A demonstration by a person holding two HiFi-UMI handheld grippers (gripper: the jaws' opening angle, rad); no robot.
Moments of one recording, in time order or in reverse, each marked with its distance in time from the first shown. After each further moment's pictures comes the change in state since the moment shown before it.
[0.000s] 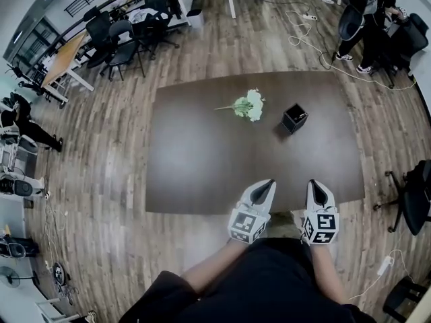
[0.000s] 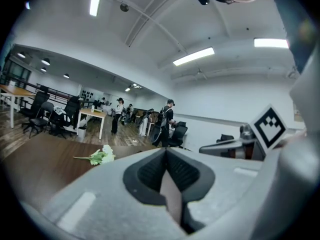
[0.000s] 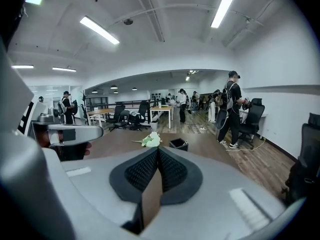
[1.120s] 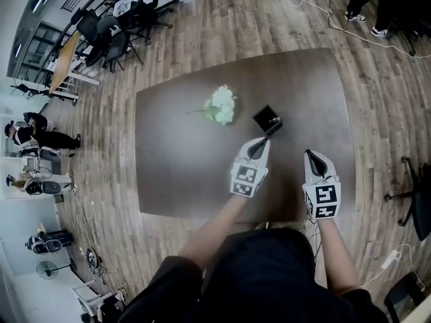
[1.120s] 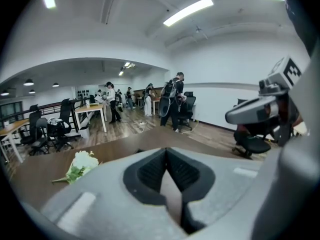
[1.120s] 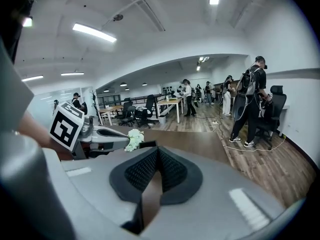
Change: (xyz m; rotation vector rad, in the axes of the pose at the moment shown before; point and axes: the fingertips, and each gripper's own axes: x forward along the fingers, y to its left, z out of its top) left arm 0.391 0.054 -0.070 0.200 0.312 0.101; right arm 0.194 -0.286 0.017 -0.006 0.077 0.192
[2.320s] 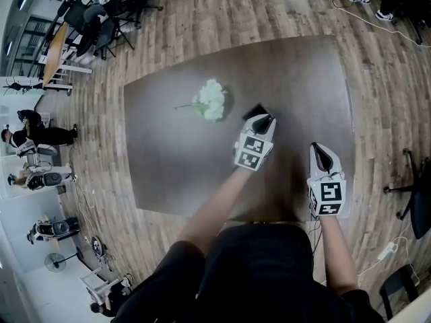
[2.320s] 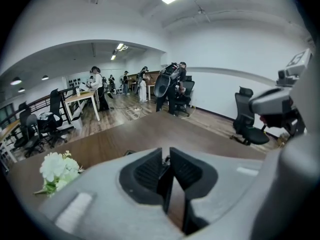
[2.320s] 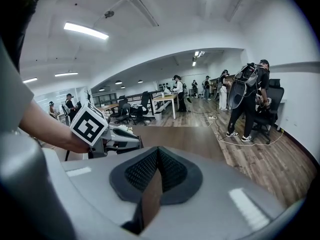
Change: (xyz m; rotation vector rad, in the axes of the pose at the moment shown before) left arm 0.152 0.037 -0.026 0.007 0.189 -0.070; right arm 0.065 -0.086 -0.018 0.045 0.037 -0.026
